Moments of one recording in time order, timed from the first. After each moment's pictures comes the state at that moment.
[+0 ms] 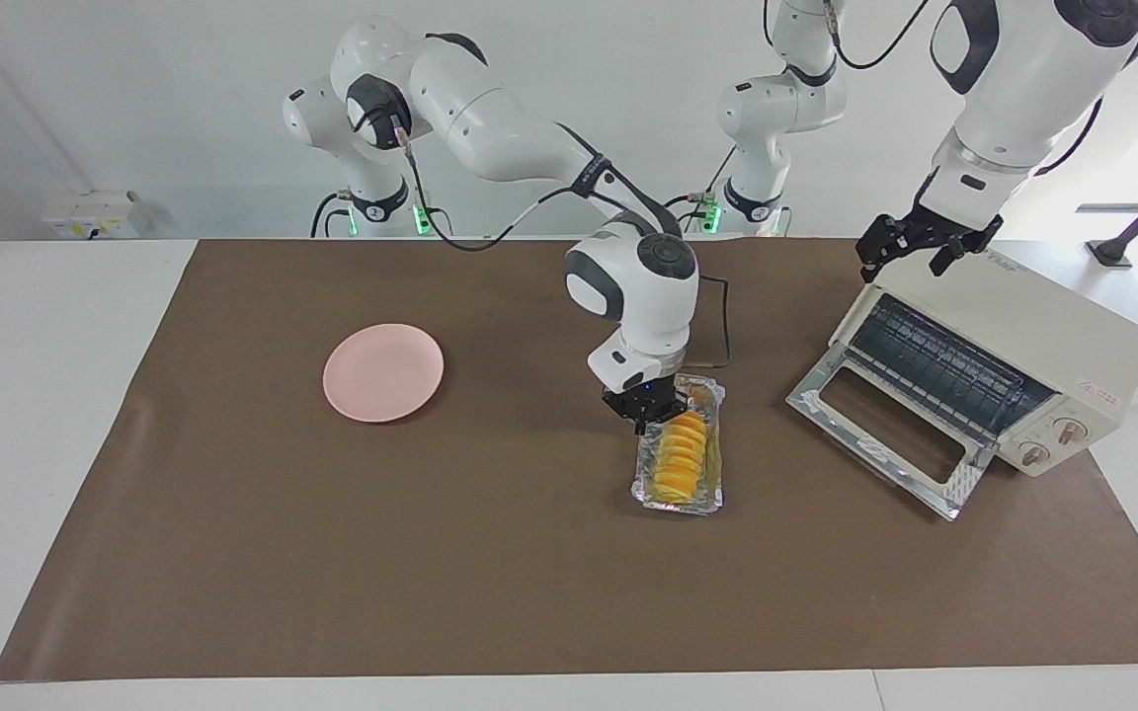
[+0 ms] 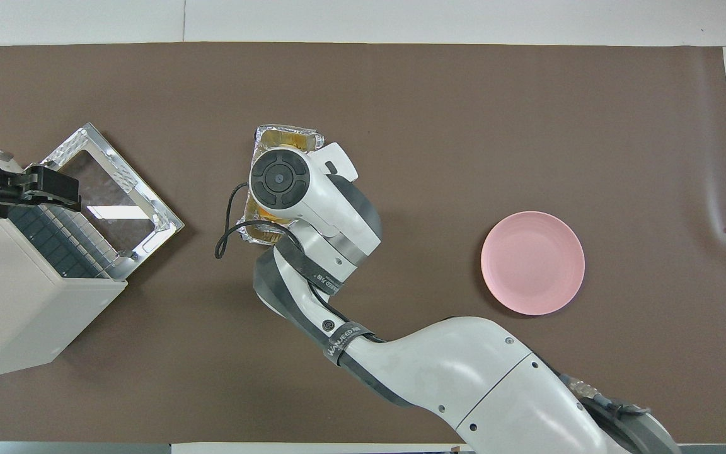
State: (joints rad) left arm 0.12 -0.02 -0.23 -1.63 0.01 1.55 -0.12; right arm 0.64 0.80 0.09 -1.17 -0.16 2.08 0.99
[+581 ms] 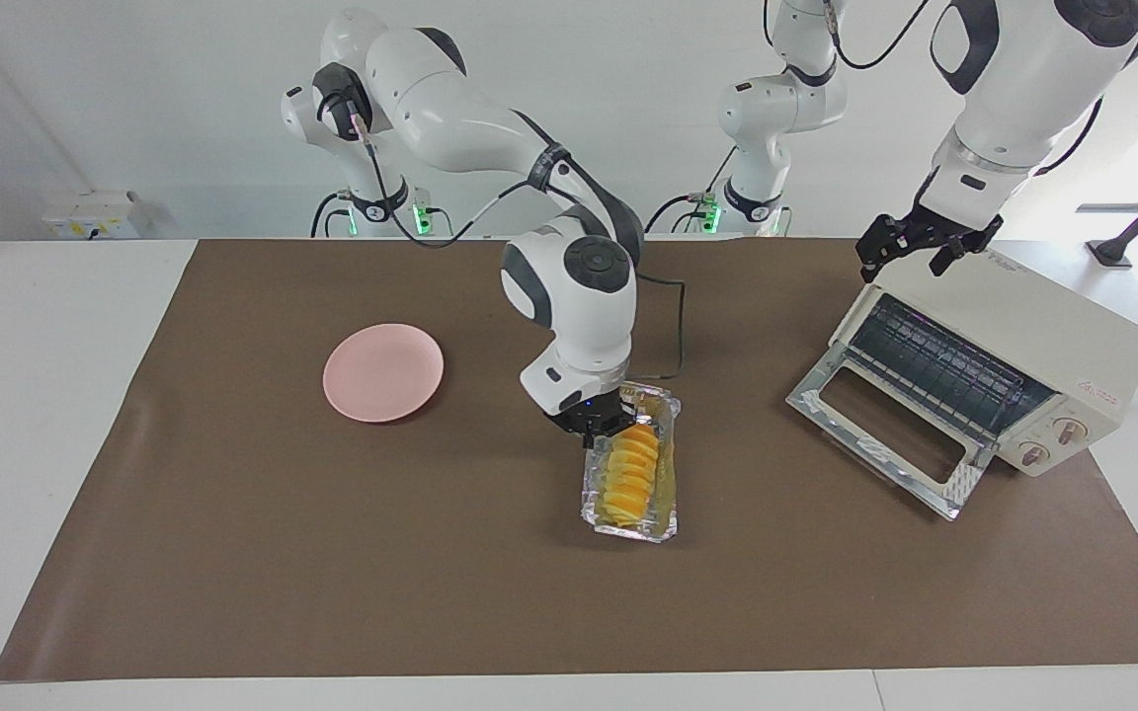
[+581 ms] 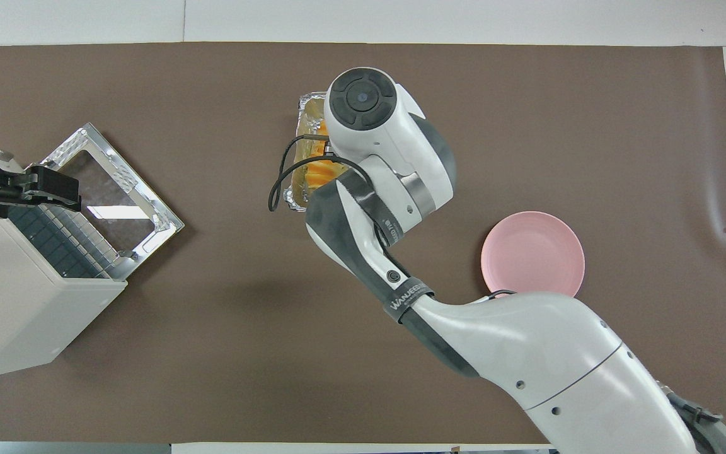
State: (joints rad) left arm 0.12 -0.02 -0.23 -1.63 0.01 1.55 -0.12; right arm 0.47 0.71 0.08 -1.14 -0.10 1.92 0.72
